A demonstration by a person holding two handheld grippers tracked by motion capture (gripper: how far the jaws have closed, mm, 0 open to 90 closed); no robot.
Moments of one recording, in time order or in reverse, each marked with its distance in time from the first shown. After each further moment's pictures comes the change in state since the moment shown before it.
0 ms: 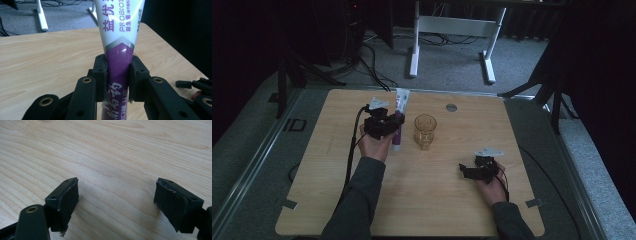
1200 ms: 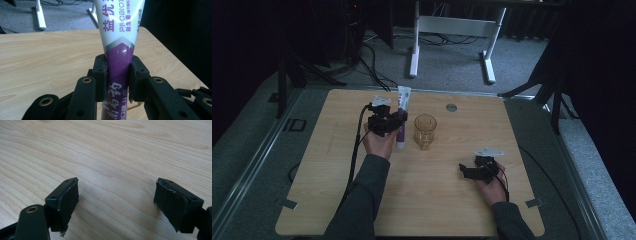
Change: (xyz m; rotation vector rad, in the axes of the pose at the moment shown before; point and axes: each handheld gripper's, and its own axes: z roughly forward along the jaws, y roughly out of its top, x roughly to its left) left arm 0.002 0.004 0.016 -0.008 -0.007 -0.043; right arm 0.000 0.000 0.000 0.000 0.000 0.000
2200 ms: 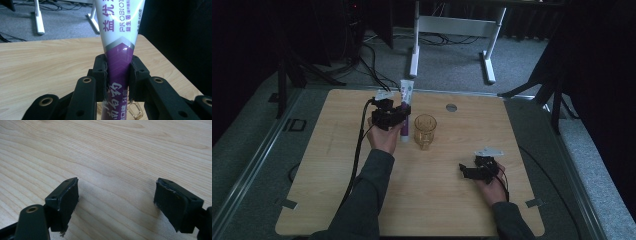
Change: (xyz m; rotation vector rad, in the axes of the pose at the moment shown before) left arm -0.005 0.016 0.009 -0.040 -0.008 -0.003; right arm 0.000 0.000 0.000 0.000 0.000 0.001
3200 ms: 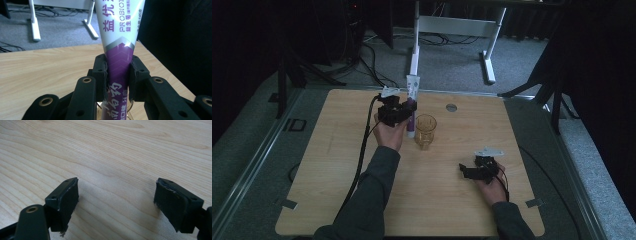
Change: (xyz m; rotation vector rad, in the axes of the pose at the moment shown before) left arm -0.011 0.008 0.012 -0.041 -0.015 0.018; right arm 0.000 0.000 0.000 0.000 0.000 -0.001
